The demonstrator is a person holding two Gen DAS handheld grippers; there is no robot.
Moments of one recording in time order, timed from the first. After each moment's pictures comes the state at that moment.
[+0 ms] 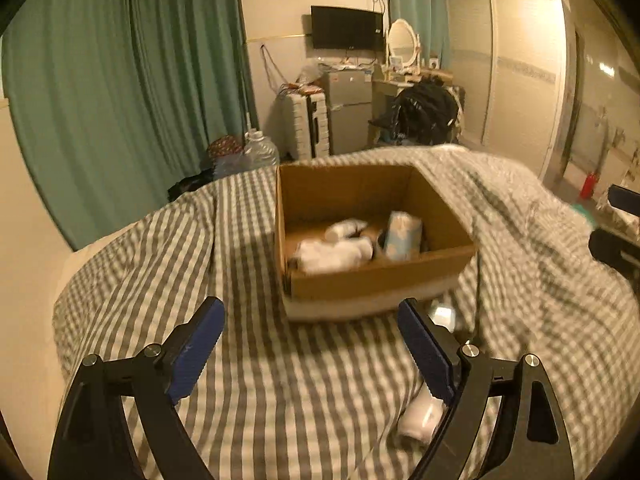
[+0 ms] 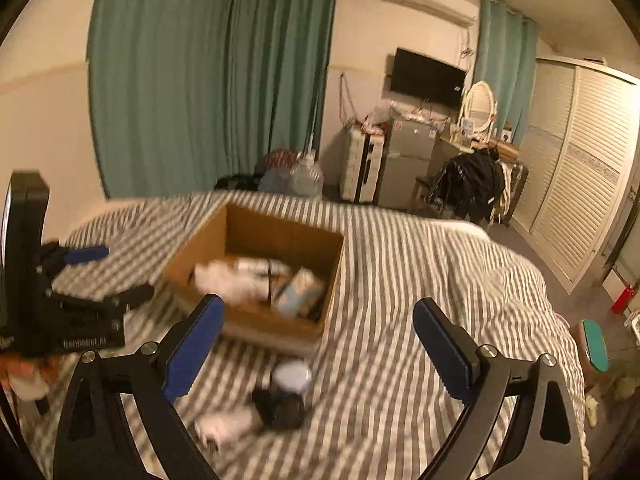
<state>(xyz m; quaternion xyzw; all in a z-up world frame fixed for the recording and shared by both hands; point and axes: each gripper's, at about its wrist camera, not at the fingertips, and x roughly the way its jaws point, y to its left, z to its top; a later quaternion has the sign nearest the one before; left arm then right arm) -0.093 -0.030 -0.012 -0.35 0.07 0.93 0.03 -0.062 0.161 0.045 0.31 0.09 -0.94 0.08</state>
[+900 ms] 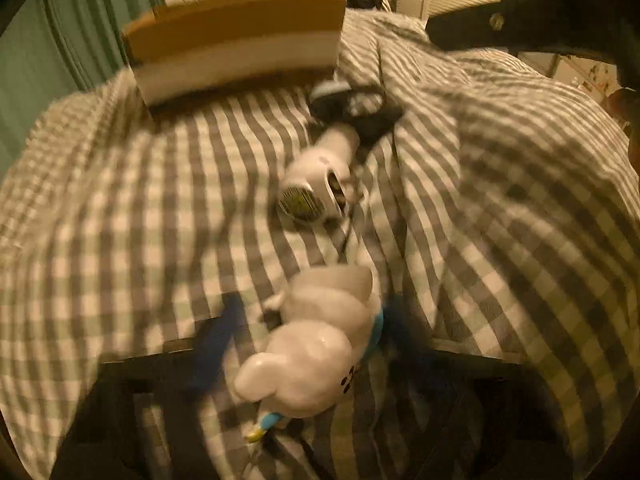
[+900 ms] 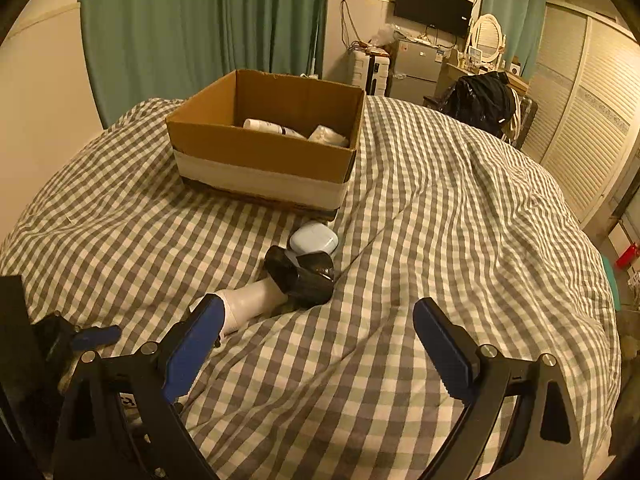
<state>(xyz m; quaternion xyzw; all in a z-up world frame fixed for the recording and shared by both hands) 0.008 0.029 -0.166 -0.51 0.11 0.84 0.15 -0.029 0.156 -0.064 0.41 0.06 -0.91 0.07</state>
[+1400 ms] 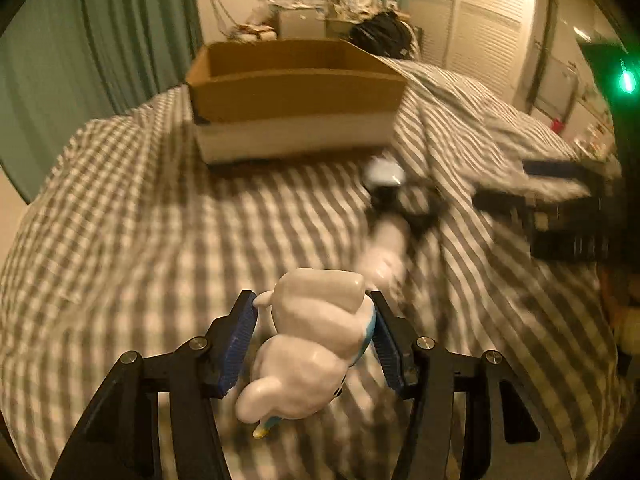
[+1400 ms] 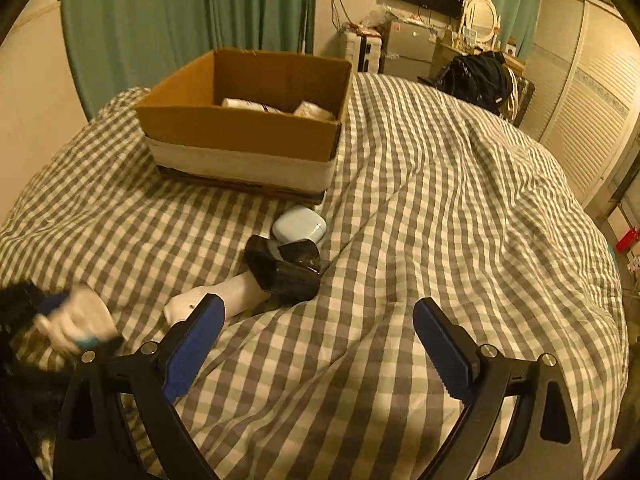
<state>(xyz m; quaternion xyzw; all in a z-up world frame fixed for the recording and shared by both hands) -0.031 -0.003 -0.108 -0.44 0.07 0.89 0.11 -0.056 0.165 -0.088 0.45 0.05 -0.89 0.05</state>
